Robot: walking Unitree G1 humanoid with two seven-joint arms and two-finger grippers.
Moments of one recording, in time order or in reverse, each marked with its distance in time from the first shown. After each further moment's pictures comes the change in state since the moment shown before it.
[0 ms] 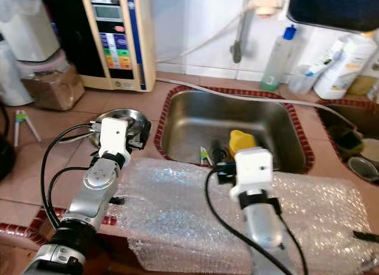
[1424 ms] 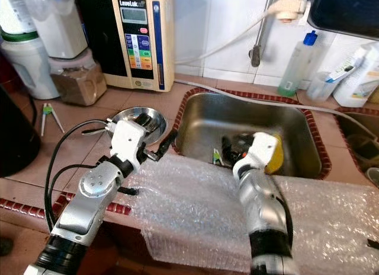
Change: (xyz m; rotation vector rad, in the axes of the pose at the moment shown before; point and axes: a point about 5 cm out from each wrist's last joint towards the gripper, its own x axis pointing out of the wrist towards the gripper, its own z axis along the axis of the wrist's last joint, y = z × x) left arm -0.026 -0.030 0.028 0.041 -0.090 -0.362; right arm 0.076 -0.030 -0.073 0.401 0.302 -0.121
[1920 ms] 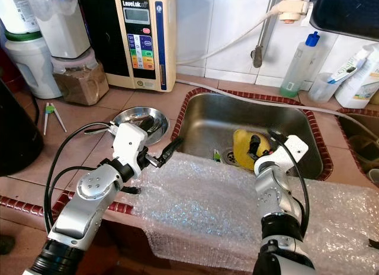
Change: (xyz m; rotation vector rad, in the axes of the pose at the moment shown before) left arm -0.007 -0.007 0.005 -0.050 0.001 -0.124; right arm 0.019 -0.048 0.011 0.200 -0.003 -0.238
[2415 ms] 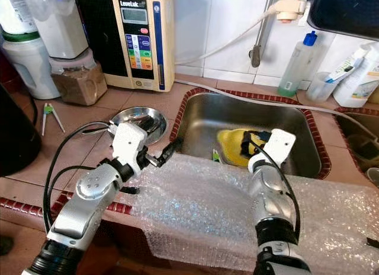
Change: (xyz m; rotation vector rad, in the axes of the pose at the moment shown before) left arm 0.000 0.000 0.003 0.000 -0.009 -0.003; right arm -0.002 0.010 0.000 -0.142 -0.113 0.026
